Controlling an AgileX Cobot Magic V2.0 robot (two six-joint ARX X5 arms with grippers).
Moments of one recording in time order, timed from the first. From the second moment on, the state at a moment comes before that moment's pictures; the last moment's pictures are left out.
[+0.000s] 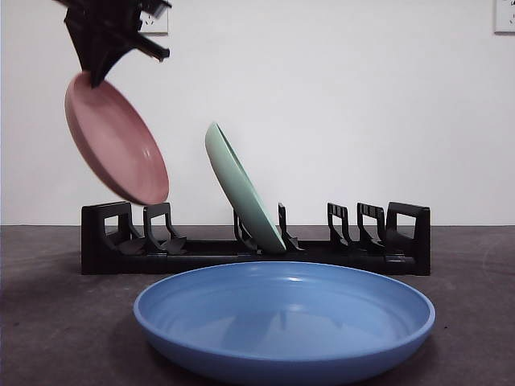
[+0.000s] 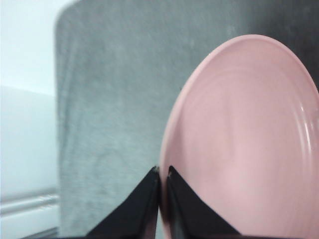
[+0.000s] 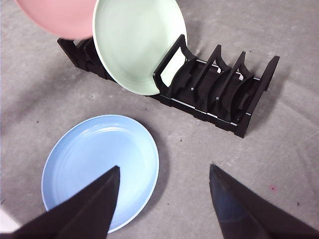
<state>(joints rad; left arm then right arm) -0.40 2.08 2.39 -1.41 -0.66 -0.04 0.24 0.82 1.05 -0.90 -0.36 -0.03</state>
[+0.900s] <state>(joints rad) -0.40 1.62 2.43 -1.42 -0.29 -0.08 0.24 0.82 1.05 -0.91 -0.36 -0.03</state>
